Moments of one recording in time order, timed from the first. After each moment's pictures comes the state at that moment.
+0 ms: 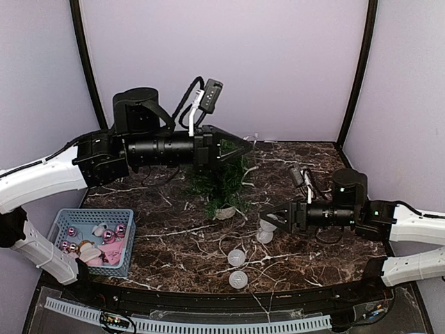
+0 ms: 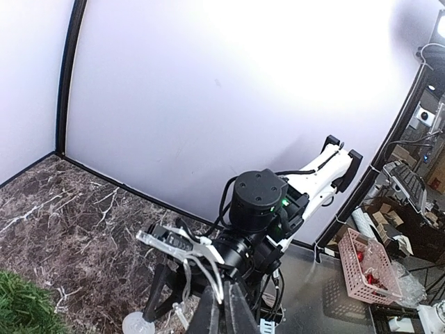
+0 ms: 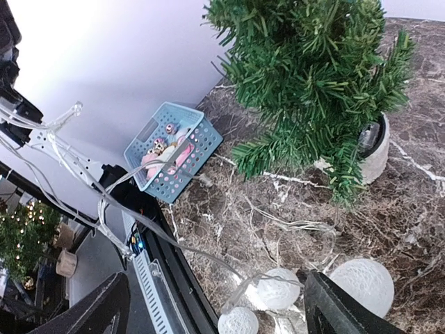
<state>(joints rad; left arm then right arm) -1.08 1.42 1.41 -0.07 0.32 -0.32 0.92 0.93 0.56 0.04 -0.33 0.58</state>
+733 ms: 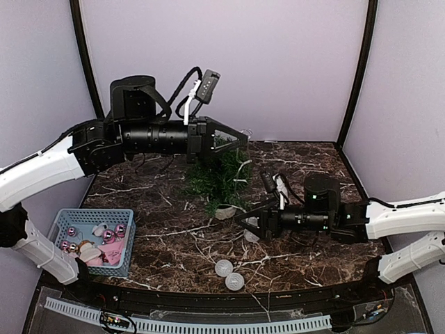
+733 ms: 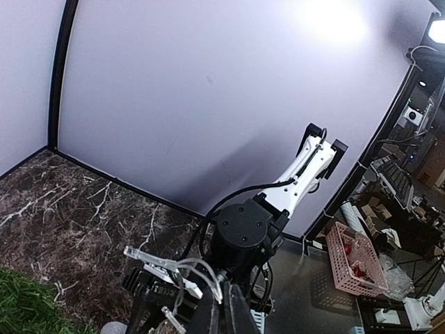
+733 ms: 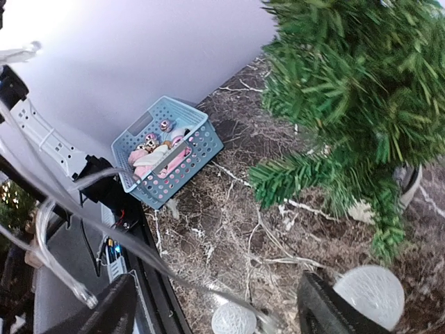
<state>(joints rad) -1.04 1.40 1.49 -0.19 0.42 -0.33 1.06 1.17 0.60 0.26 -0.19 0.48</state>
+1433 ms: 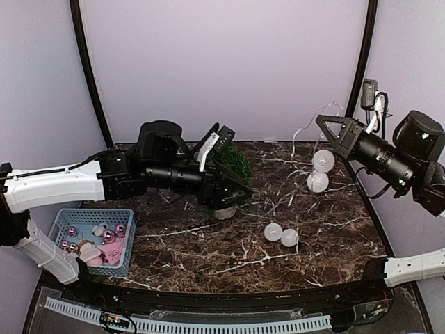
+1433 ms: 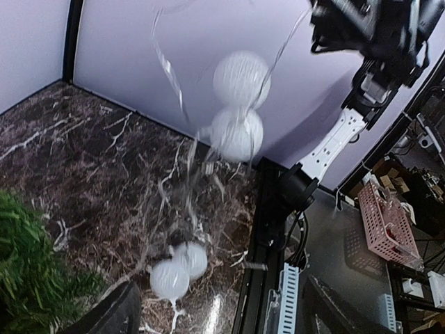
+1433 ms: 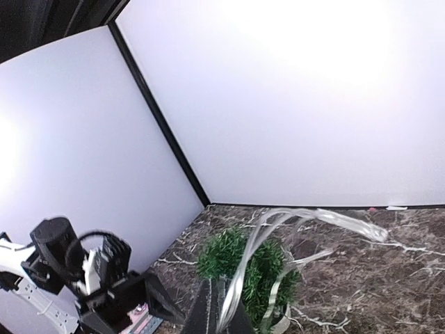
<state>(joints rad) -1.04 1.44 1.24 -0.11 0.39 -0.28 1.07 0.80 1.06 -0.21 0.38 0.40</state>
